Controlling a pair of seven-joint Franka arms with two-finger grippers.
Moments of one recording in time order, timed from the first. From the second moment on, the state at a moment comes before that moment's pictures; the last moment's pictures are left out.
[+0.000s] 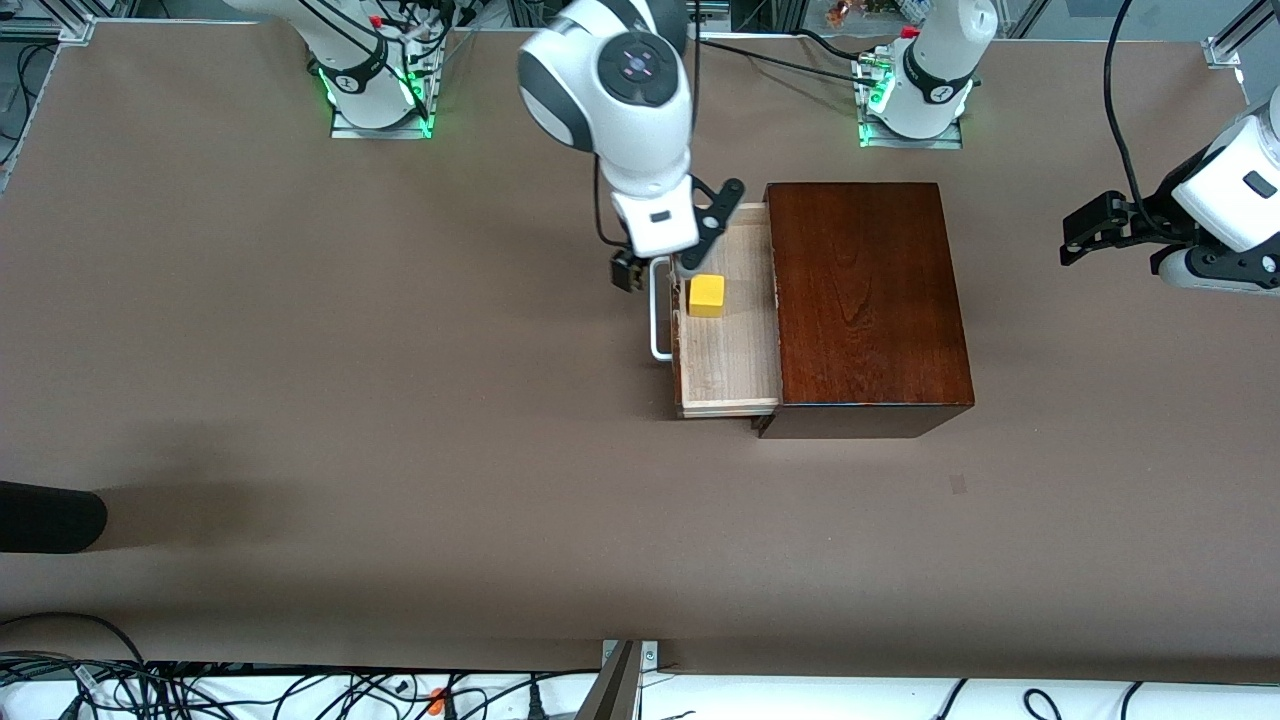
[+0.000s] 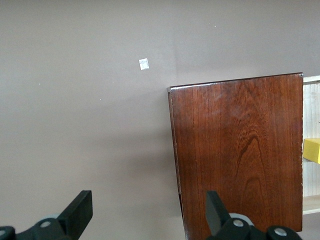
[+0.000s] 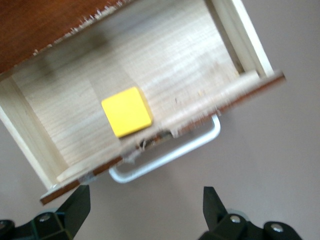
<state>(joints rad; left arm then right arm) -0.08 0.07 0.03 -1.50 -0.01 1.52 0.03 0.88 0.62 -0.04 -1.20 0.05 1.85 -0.29</state>
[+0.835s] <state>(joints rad) -0.08 0.07 0.03 -1.50 -0.02 1.52 0.03 0.97 0.75 -0.04 -1.14 0.05 1.97 -0.49</state>
